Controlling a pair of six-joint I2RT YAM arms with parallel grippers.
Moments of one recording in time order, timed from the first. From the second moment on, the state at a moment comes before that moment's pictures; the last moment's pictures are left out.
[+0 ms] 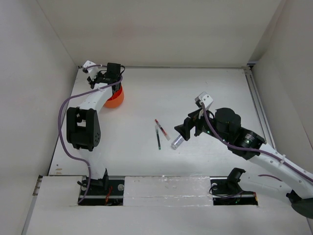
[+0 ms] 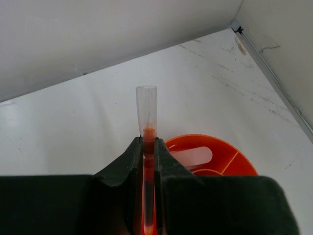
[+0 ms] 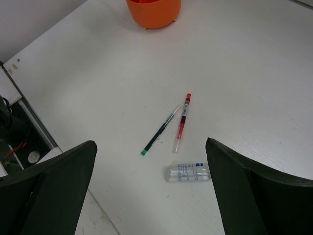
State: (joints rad) left arm -0.17 1.85 1.50 -0.46 -1.11 -0.90; right arm 0.86 0.87 0.93 -0.32 0.01 0.17
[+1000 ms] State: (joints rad) left arm -0.18 1.92 1.47 -0.49 -1.06 -1.03; right arm 0.86 0.88 0.92 -0.29 -0.05 0.15
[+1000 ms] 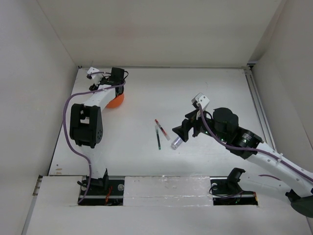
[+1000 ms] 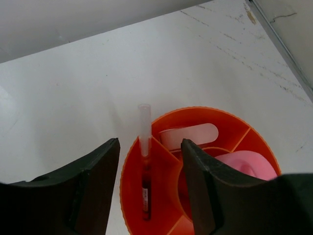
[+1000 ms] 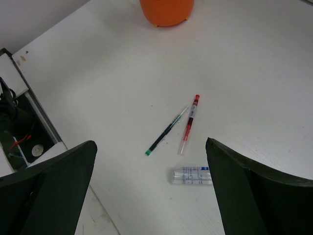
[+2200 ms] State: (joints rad) left arm -0.96 1.66 1.21 -0.76 -0.76 -1.21; right arm 0.86 0.80 0.98 -0.39 0.08 0.16
